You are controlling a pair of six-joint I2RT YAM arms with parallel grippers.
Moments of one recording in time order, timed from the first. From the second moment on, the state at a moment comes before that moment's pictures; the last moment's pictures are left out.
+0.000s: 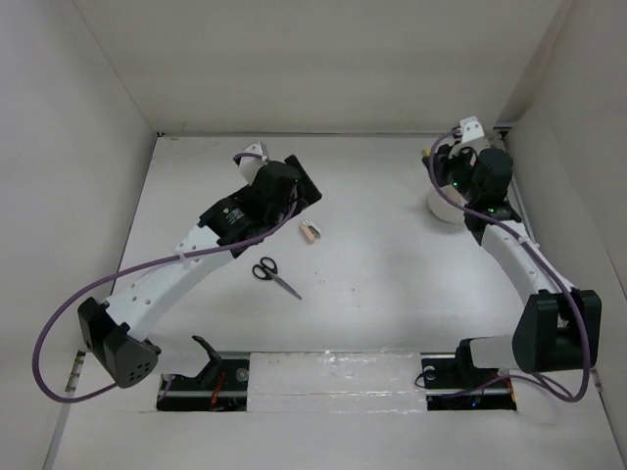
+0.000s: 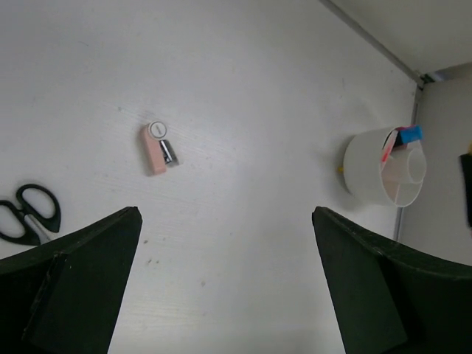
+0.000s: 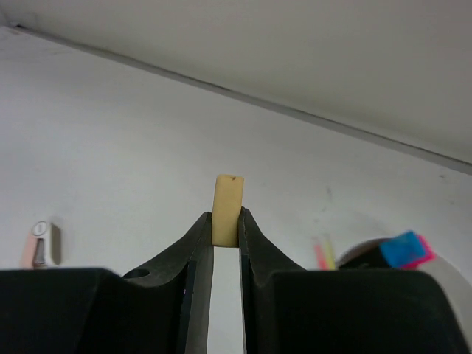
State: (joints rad) left arm -0.75 1.32 1.37 -0.66 -0.49 -1.04; right arm 0.12 1.32 0.94 0.28 -0.31 -0.02
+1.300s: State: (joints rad) left arm -0.76 1.11 1.04 -0.65 -0.25 -0.75; right arm -0.44 1.86 1.28 0.07 -0.77 -0.13
